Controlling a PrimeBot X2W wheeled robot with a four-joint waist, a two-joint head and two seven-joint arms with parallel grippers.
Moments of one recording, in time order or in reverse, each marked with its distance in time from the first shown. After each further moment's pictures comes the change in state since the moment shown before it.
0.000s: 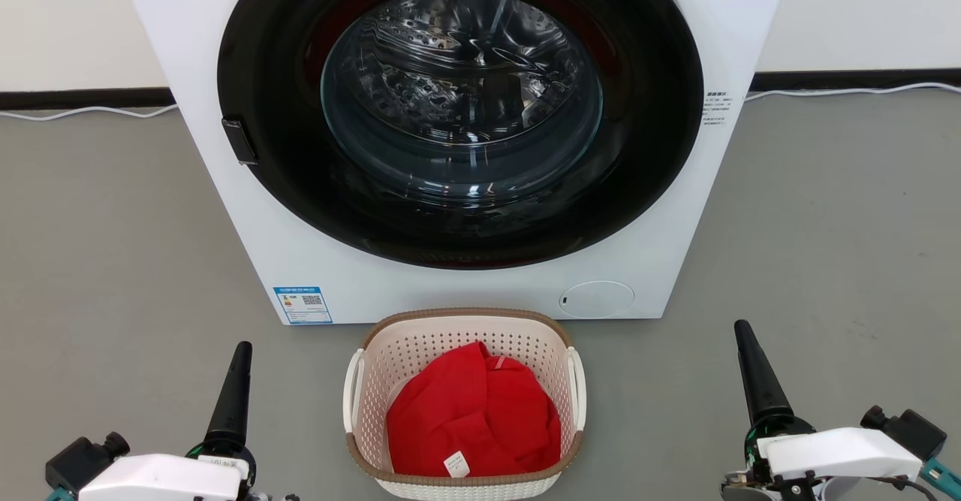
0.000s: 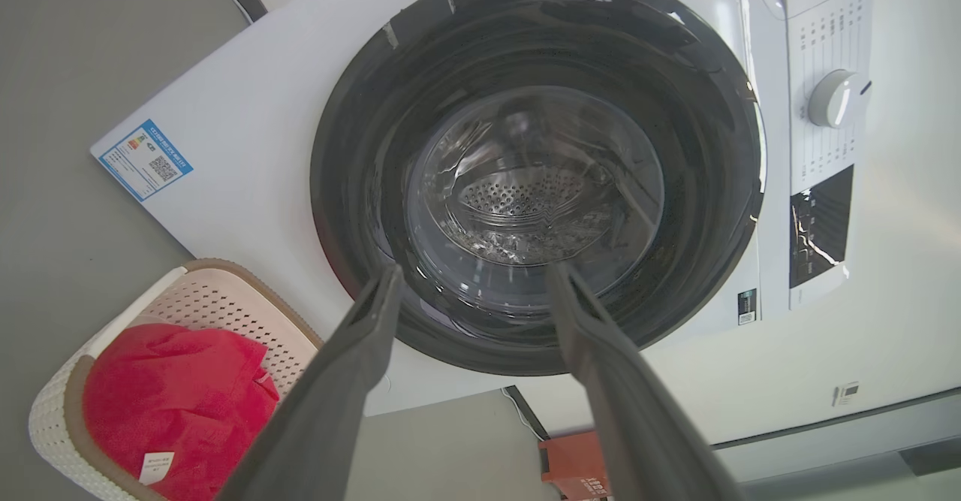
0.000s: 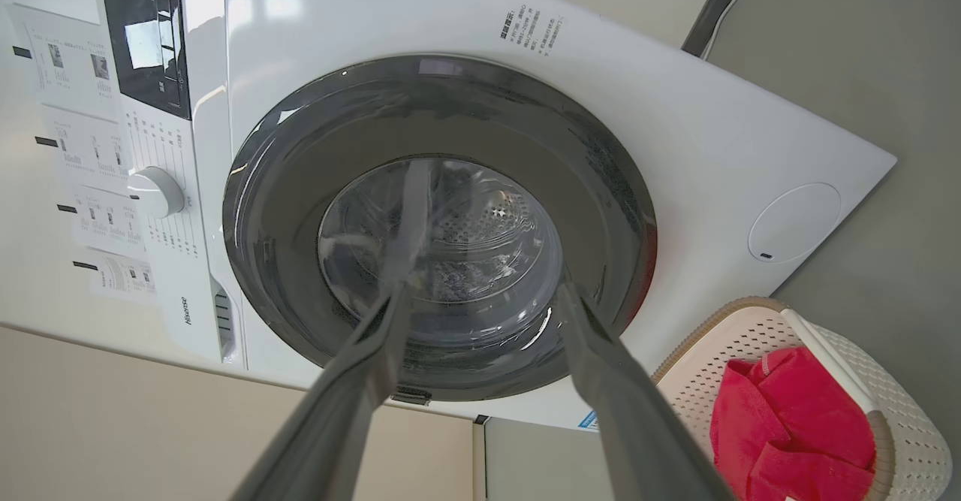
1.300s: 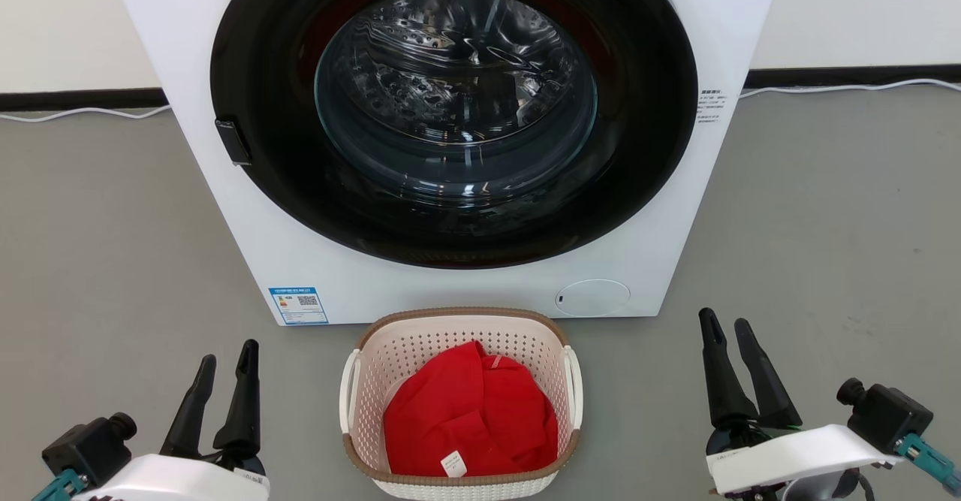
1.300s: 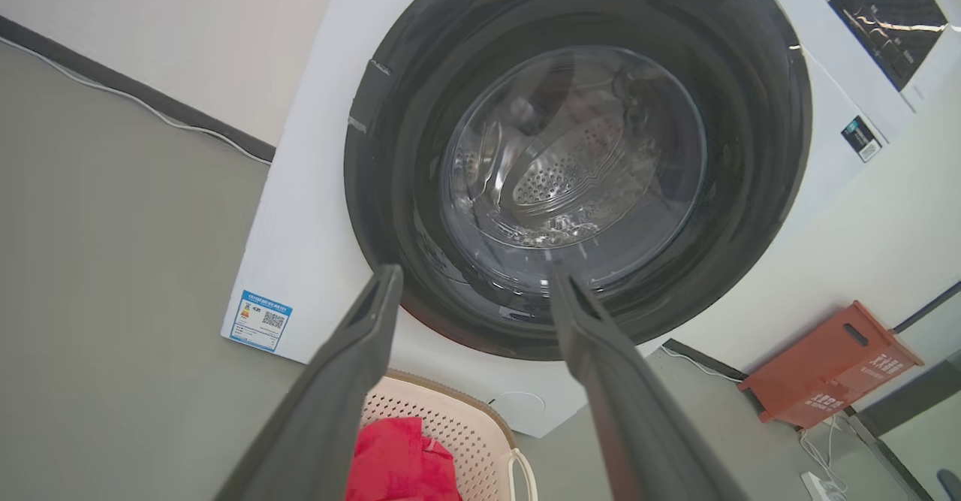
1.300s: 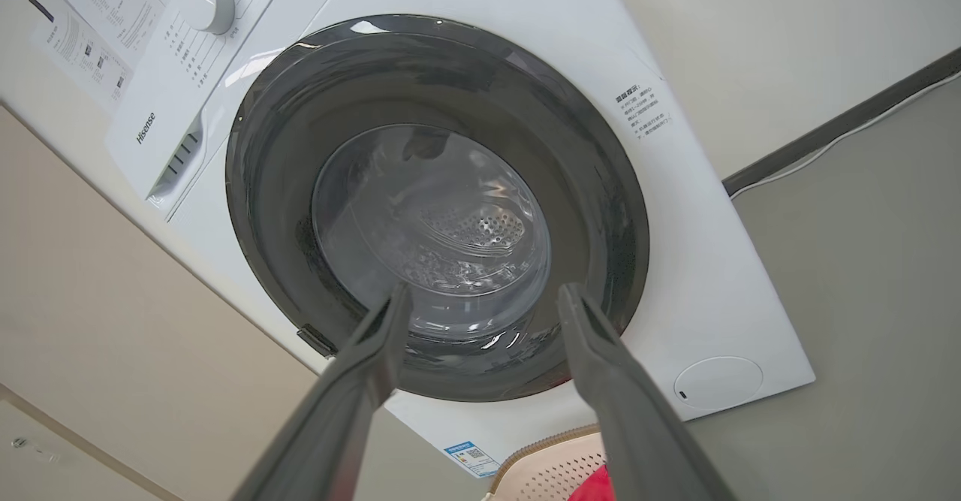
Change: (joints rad) left arm 0.021 0.035 -0.007 -0.056 0.577 -0.001 -0.114; right arm 0.007 -0.003 0.054 -0.062 -0.595 0.000 -0.112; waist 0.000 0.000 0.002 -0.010
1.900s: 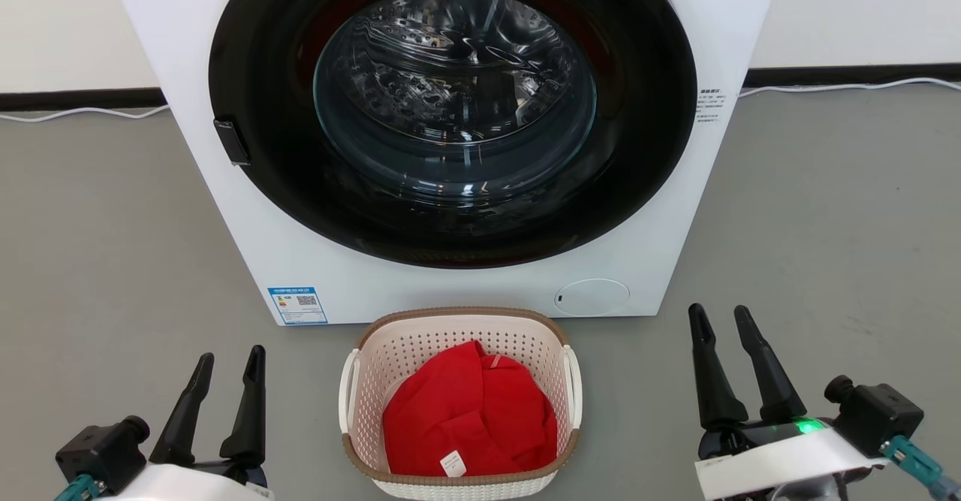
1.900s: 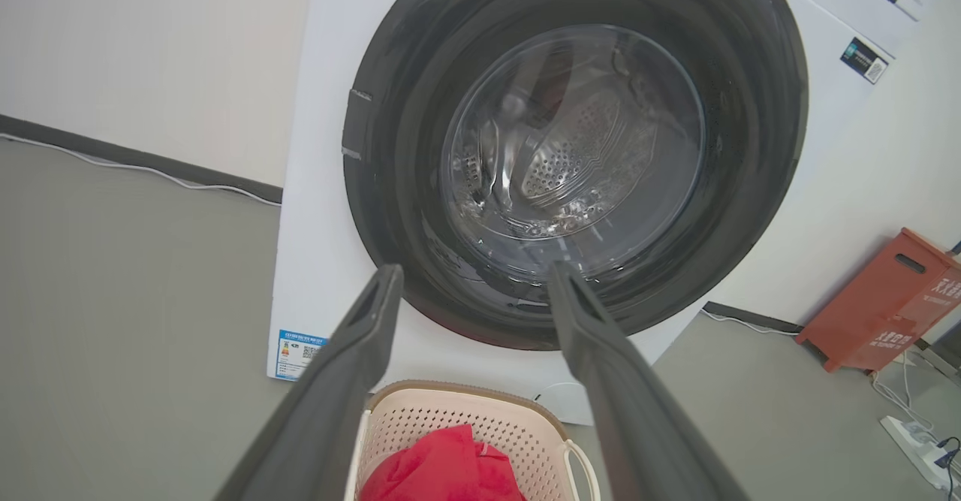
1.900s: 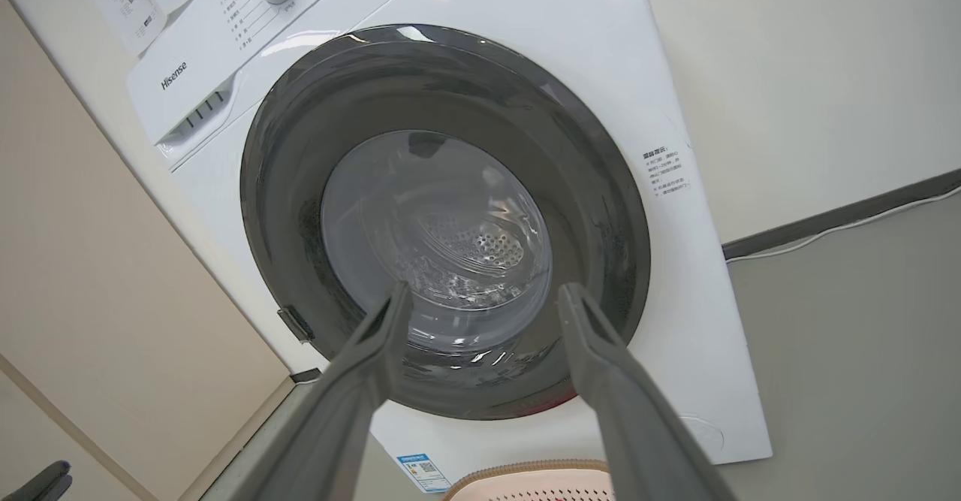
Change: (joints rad) left arm 0.020 0.028 -0.022 -0.021 0.174 0.000 -0.053; right arm 0.002 -0.001 0.007 -0.029 -0.209 0.000 -0.051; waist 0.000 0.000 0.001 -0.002
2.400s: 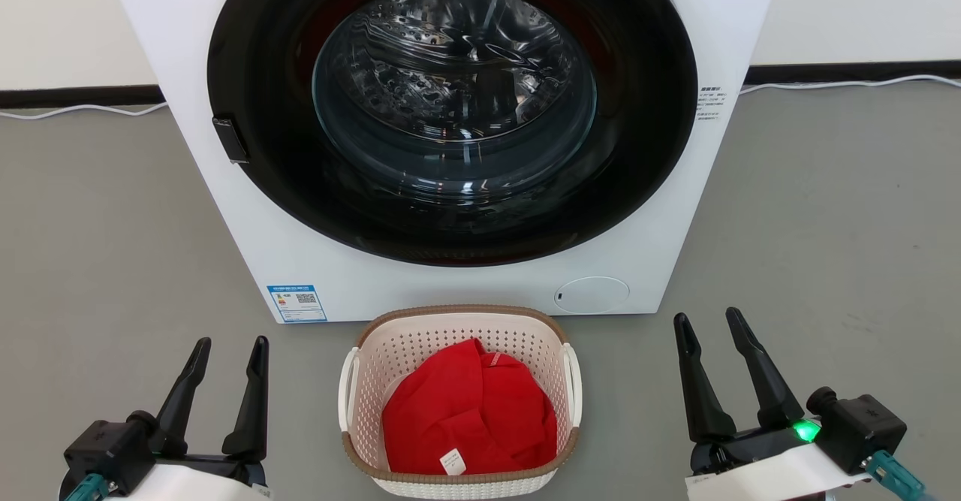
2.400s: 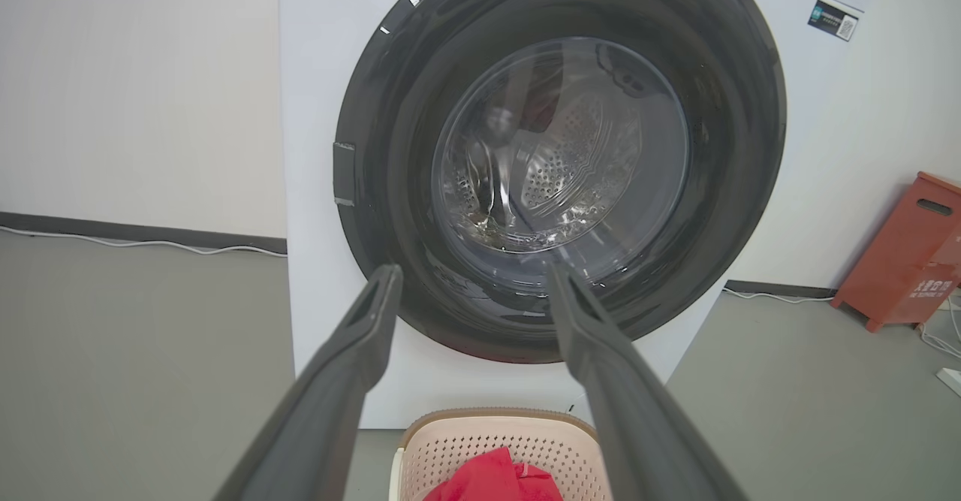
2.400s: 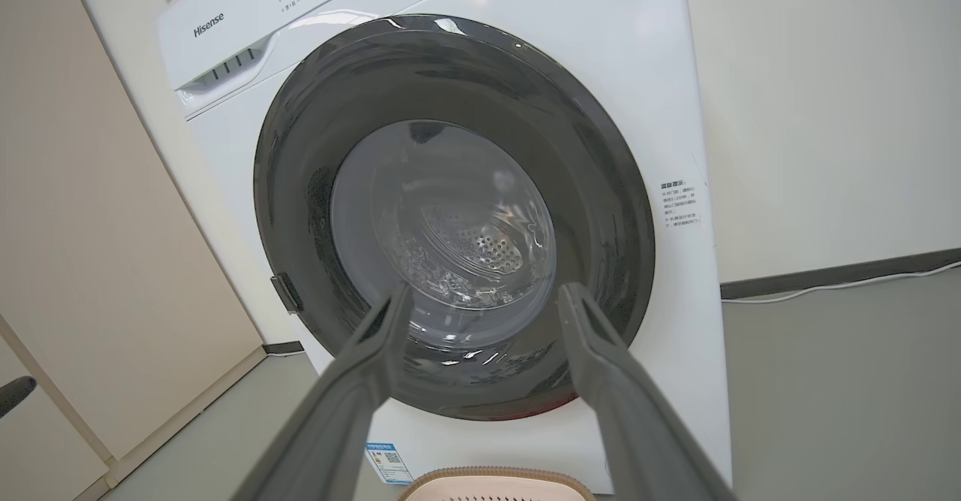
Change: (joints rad) left arm 0.000 0.017 -0.007 -0.038 0.147 -0.001 -0.044; right arm 0.021 -0.003 0.018 -0.025 -0.170 0.000 -0.041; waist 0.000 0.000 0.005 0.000
